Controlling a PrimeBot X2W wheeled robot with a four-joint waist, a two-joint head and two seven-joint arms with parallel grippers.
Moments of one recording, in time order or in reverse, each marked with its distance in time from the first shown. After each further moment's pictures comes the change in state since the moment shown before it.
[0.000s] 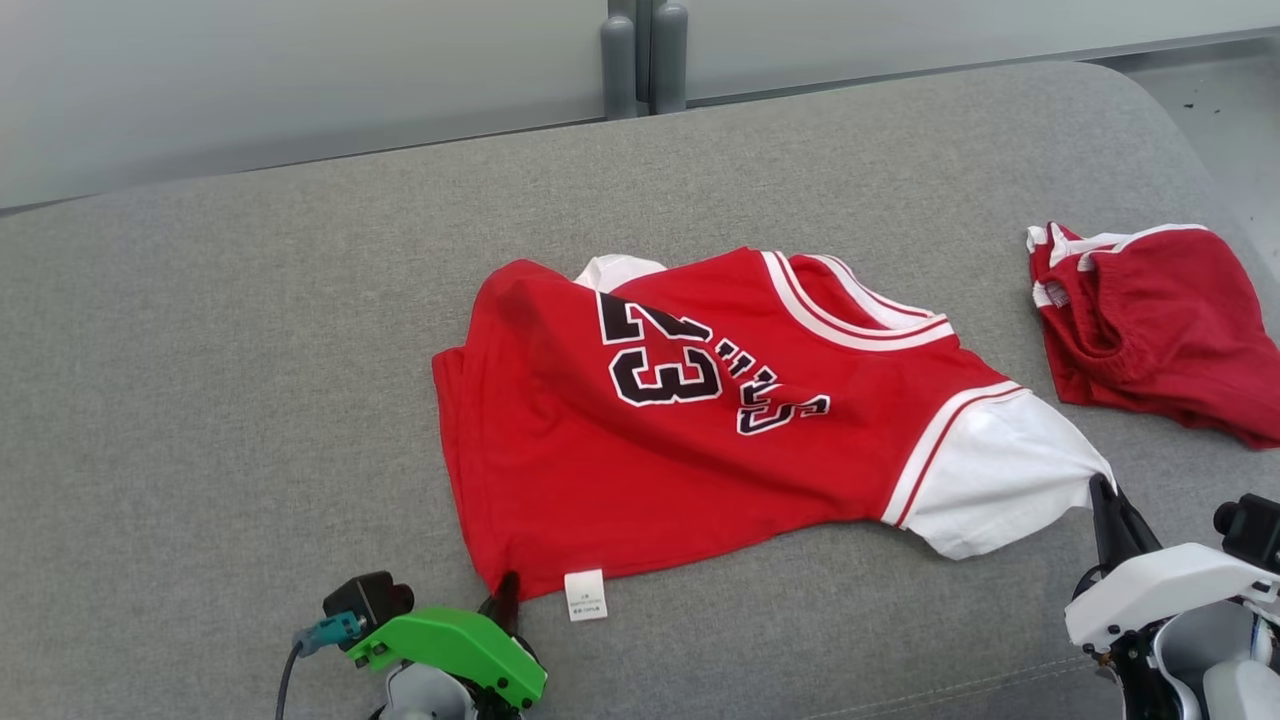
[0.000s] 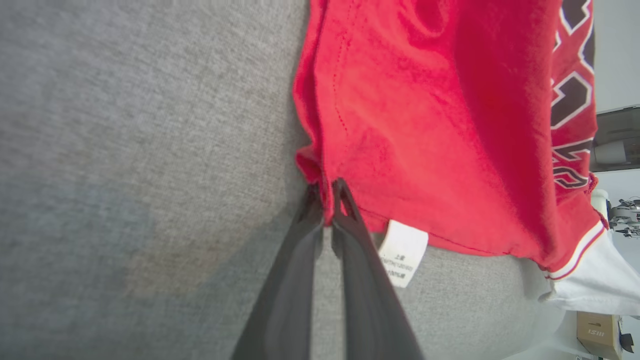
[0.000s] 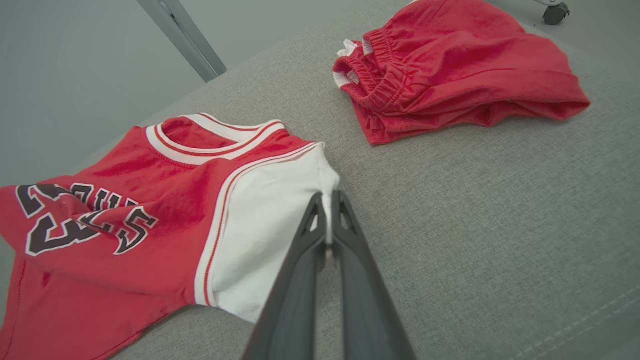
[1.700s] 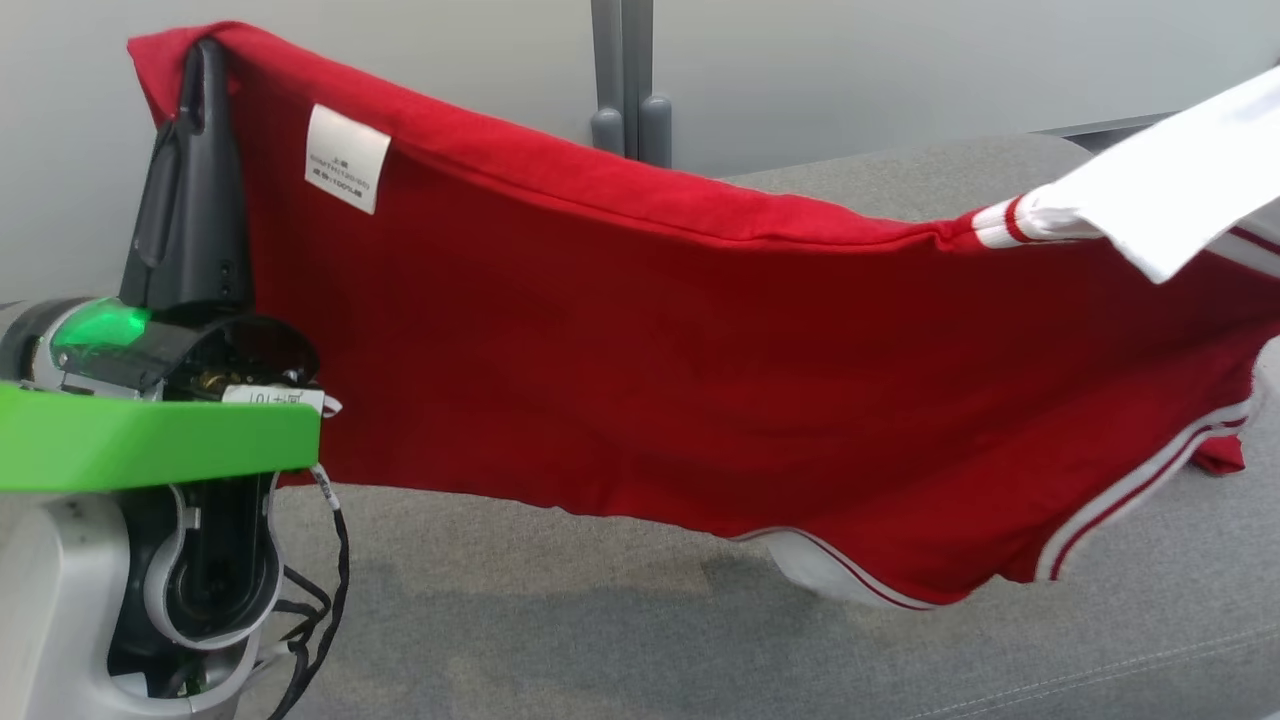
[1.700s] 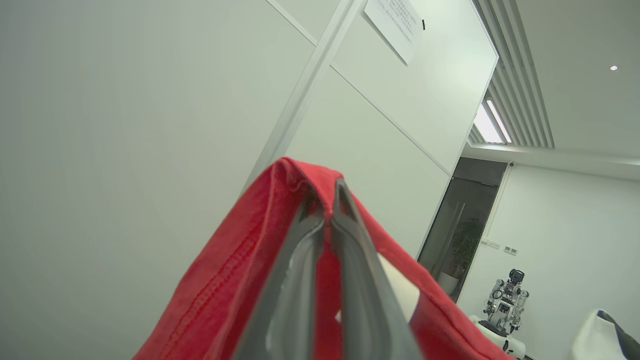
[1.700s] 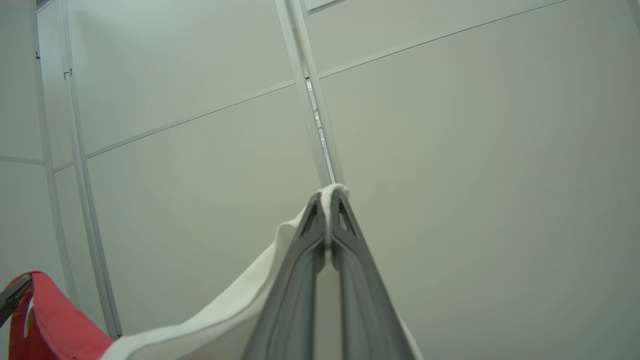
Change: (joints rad) left arm -0.178 0.298 0.202 -1.122 0.133 0.180 -0.033; right arm -0.205 -0.057 -0.012 -0.878 0.205 -0.001 0.207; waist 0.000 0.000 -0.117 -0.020
